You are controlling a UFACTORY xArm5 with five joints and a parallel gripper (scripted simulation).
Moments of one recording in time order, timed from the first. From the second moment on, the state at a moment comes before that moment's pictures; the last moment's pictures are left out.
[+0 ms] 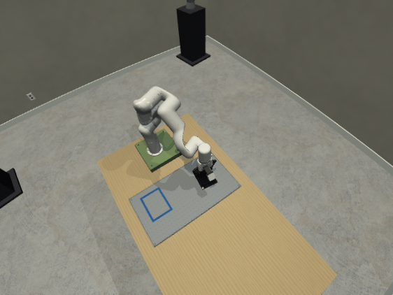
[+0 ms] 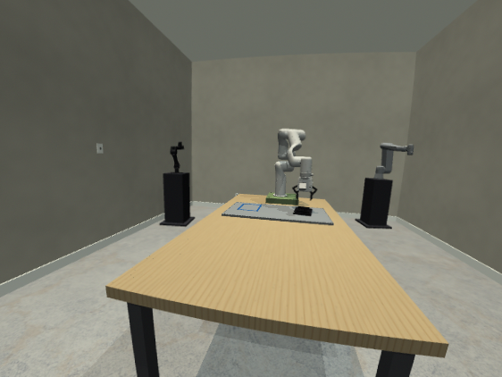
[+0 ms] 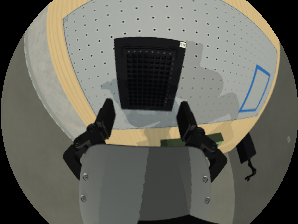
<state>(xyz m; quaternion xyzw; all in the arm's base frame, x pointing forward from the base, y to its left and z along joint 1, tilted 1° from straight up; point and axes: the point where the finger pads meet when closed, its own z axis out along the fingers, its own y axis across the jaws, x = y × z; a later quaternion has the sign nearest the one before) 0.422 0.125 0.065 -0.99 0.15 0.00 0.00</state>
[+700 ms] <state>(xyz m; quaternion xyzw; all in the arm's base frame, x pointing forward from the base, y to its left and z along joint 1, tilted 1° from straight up) 0.422 0.125 0.034 -0.99 0.15 0.00 0.00</state>
